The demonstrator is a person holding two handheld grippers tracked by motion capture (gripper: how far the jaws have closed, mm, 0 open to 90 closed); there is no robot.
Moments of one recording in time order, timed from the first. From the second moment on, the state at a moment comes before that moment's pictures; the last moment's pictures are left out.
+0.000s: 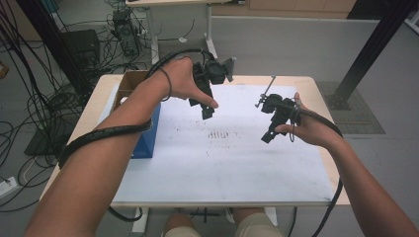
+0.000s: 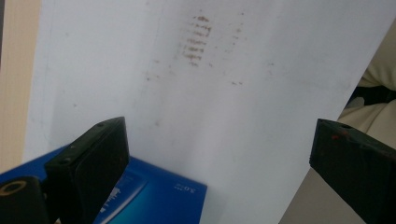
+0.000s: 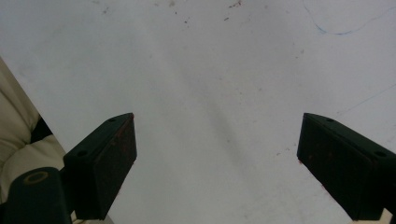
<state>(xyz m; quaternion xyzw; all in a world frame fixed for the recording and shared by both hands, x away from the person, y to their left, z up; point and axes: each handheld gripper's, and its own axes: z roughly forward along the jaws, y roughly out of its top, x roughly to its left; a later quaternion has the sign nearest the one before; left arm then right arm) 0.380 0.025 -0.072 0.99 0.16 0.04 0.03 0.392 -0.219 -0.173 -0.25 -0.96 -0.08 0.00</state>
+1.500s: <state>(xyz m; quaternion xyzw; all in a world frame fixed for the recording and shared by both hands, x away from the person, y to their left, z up) 0.376 0.003 -0.073 0.99 0.11 0.04 0.04 0.394 -0.218 -0.174 -0.26 -0.96 -0.08 0.00</state>
